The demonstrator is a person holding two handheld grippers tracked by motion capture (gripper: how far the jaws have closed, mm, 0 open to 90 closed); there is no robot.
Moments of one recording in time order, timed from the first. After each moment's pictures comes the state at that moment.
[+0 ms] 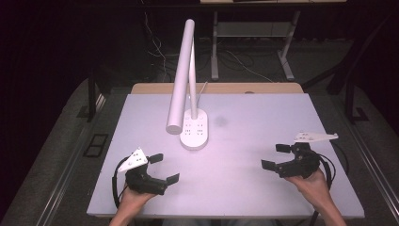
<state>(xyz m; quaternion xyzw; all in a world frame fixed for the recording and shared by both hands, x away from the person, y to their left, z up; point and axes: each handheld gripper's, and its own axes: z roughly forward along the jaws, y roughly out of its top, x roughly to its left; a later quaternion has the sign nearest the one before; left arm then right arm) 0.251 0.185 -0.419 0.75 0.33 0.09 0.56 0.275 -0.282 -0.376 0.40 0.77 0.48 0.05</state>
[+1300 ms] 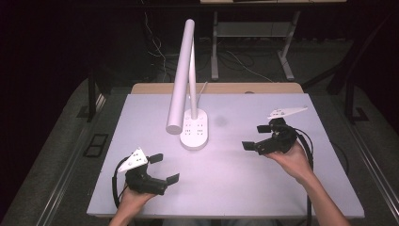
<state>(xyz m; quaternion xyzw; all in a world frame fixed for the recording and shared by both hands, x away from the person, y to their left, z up) 0.251 0.185 -0.419 0.75 0.33 0.09 0.56 0.334 -0.232 -0.349 0.37 0.81 0.45 0.04</state>
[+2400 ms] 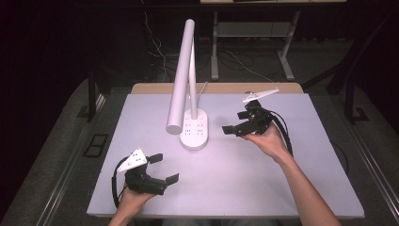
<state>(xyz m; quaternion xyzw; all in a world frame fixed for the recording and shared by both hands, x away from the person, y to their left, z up) 0.251 0.186 -0.419 0.75 0.33 0.09 0.56 0.389 -0.180 -0.343 0.36 0.82 0.44 0.02</state>
